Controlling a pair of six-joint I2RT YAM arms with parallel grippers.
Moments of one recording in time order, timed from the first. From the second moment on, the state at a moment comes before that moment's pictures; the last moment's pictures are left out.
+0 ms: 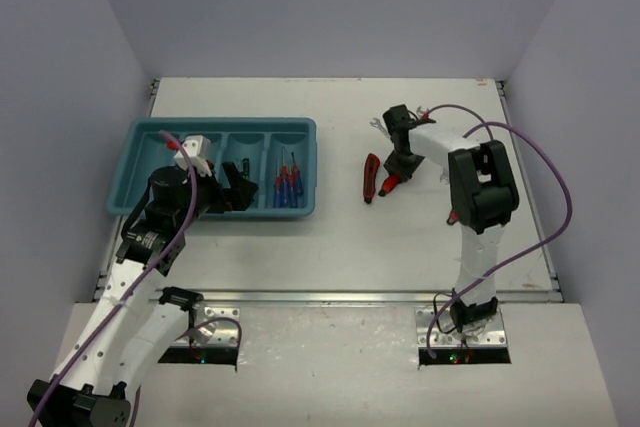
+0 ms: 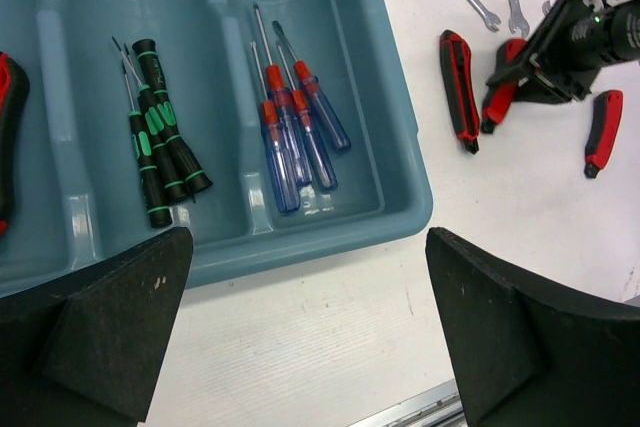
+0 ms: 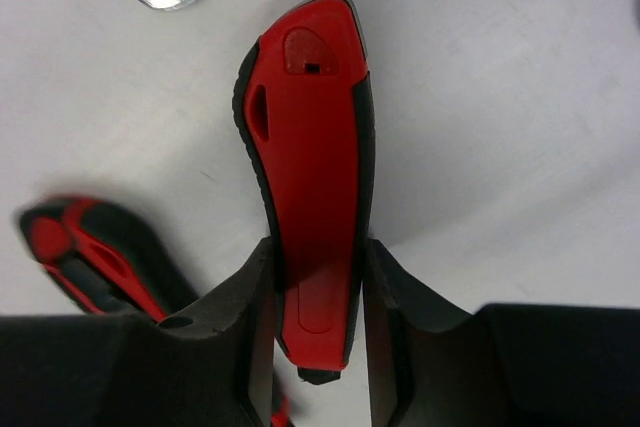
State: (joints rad) left arm -0.20 0.66 0.68 -0.42 0.16 -0.36; right arm 0.28 2.07 1.40 -0.65 0.31 0.96
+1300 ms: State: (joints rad) left arm -0.72 1.11 0.63 0.30 0.05 -0.89; right arm 0.68 1.12 0.70 0.06 -0.40 0.45
